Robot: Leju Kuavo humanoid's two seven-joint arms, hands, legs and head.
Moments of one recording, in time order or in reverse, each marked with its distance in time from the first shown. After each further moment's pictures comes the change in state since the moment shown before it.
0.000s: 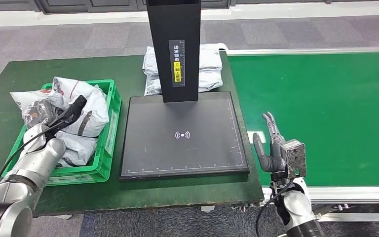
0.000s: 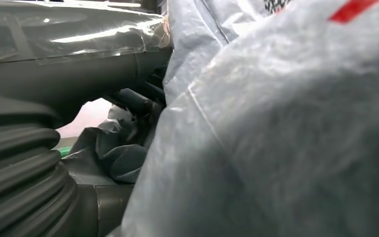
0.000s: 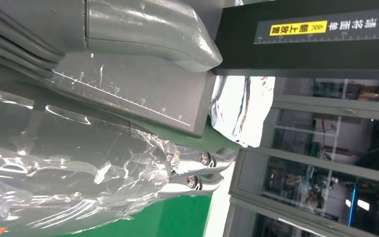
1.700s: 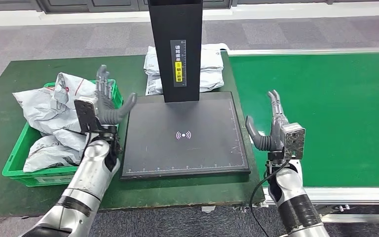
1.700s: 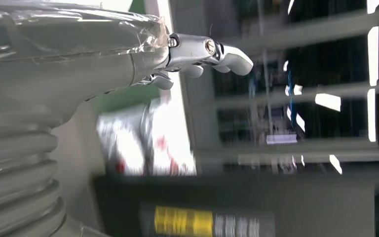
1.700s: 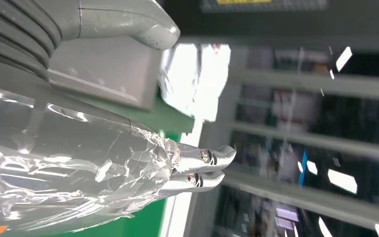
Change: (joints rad) left arm 0.217 -0.405 -0.071 -0.482 1.139 -0.311 -0.811; right arm -0.192 0.059 0.016 0.196 -0.016 -0.100 -0.179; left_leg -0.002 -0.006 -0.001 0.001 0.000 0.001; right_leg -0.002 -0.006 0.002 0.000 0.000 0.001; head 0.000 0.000
